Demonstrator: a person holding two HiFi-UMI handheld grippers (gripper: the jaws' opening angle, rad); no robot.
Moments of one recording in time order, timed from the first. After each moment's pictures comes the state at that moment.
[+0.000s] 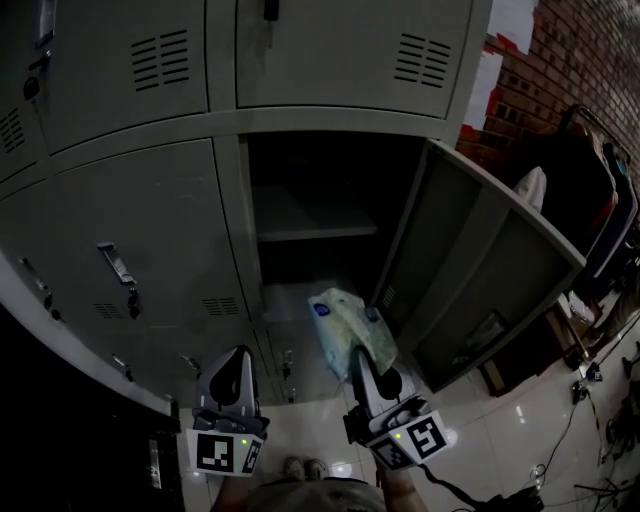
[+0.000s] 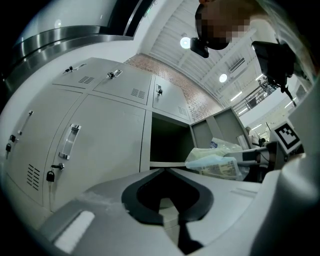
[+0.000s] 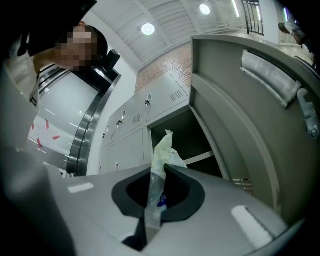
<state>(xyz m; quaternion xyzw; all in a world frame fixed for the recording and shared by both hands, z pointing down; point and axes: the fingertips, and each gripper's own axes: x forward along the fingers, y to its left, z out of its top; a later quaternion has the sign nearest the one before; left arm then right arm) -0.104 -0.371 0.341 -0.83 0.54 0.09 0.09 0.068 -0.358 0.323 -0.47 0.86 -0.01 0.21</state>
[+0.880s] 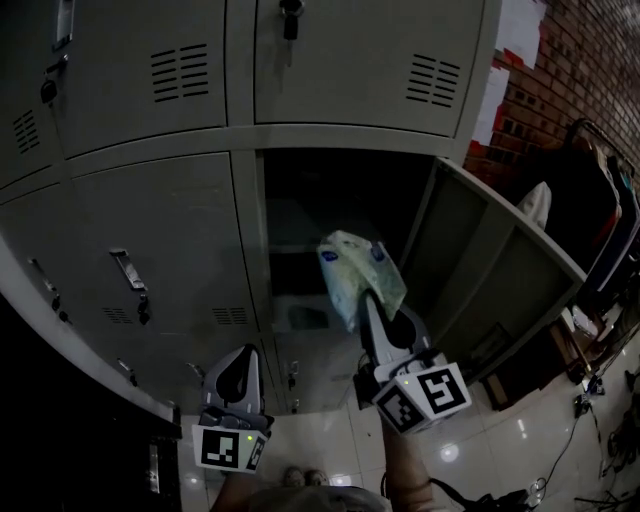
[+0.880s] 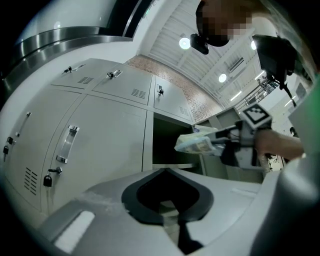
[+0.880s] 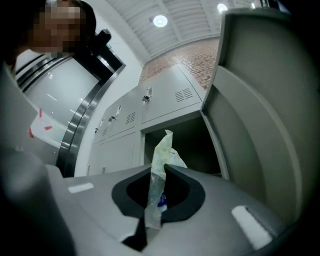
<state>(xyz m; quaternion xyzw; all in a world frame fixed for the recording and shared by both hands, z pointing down) -0.107 -0.383 0.334 -0.83 0.55 0.09 0.10 0.059 -0.422 0.241 -0.49 0.86 0.02 0.16</state>
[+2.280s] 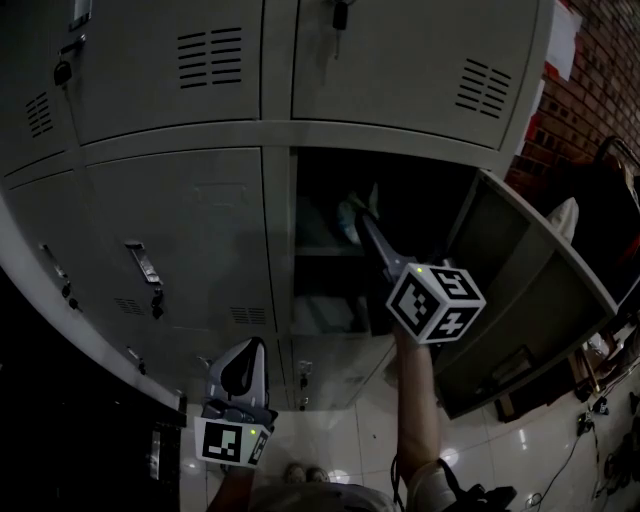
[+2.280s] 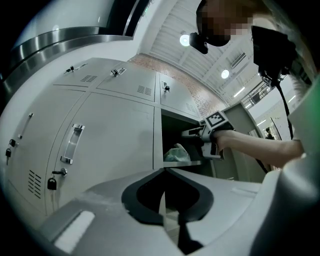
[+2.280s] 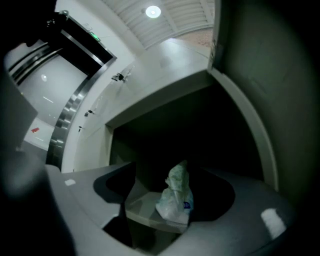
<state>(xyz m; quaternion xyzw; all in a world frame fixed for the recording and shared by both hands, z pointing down) -0.129 -0.405 0.334 -0.81 0.57 0.08 0.09 0.038 -0.554 0.190 -0.48 0.87 -0.01 0.14</state>
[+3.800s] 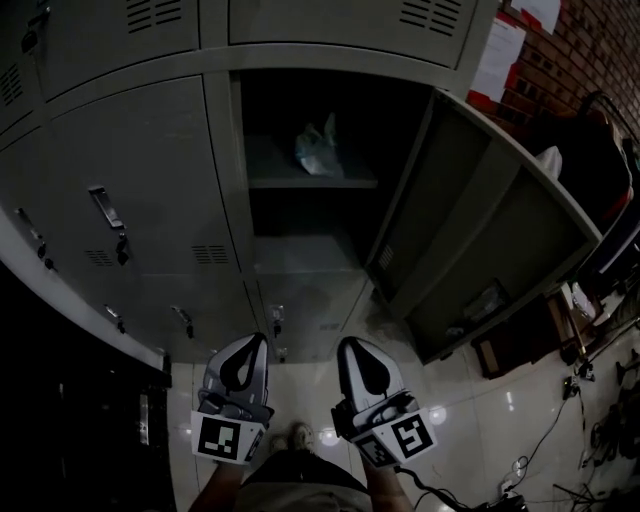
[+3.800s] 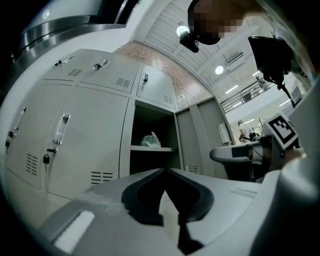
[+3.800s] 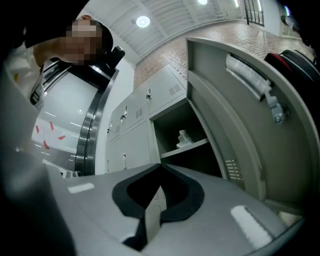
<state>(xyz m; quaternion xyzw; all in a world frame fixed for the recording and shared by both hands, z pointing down) -0.053 -0.333 0.380 -0.85 0.52 0.03 0.06 0.071 -0.322 0.353 -0.46 0.87 -0.05 0.18</state>
